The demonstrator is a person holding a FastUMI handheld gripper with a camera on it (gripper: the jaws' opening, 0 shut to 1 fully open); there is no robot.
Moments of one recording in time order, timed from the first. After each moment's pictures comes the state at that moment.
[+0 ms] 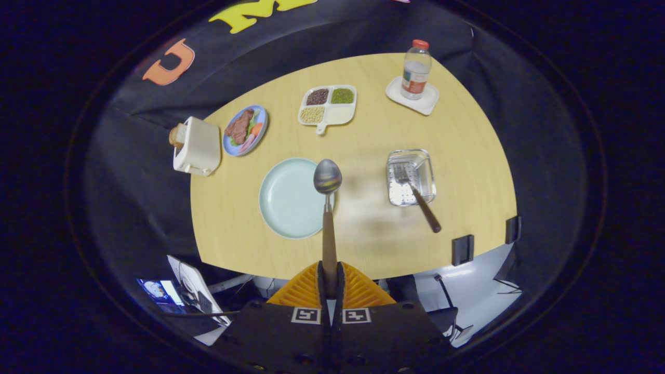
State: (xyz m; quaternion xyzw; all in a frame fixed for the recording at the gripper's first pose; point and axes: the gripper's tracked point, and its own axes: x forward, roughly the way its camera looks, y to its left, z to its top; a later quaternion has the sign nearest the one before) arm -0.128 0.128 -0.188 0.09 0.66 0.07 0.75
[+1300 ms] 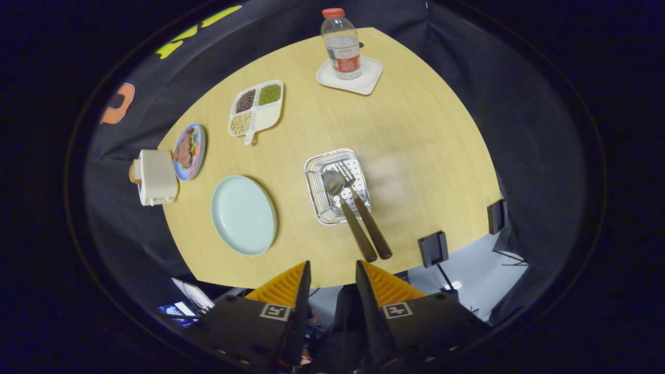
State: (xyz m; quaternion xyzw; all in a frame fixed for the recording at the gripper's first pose) arm -0.093 0.058 -0.239 0.12 0.70 0.00 0.70
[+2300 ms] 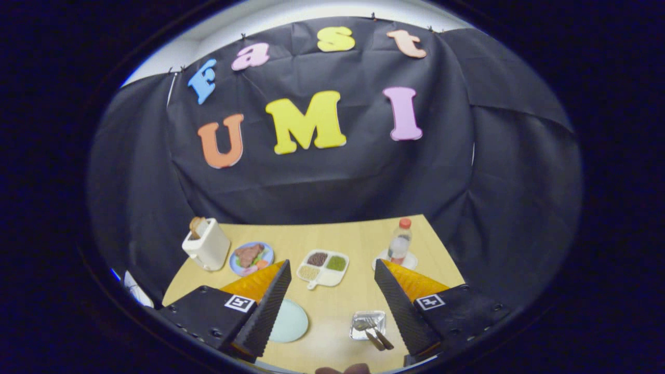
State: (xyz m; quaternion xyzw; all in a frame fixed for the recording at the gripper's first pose) arm -0.004 0.093 -0.039 0.05 0.18 0.10 0.98
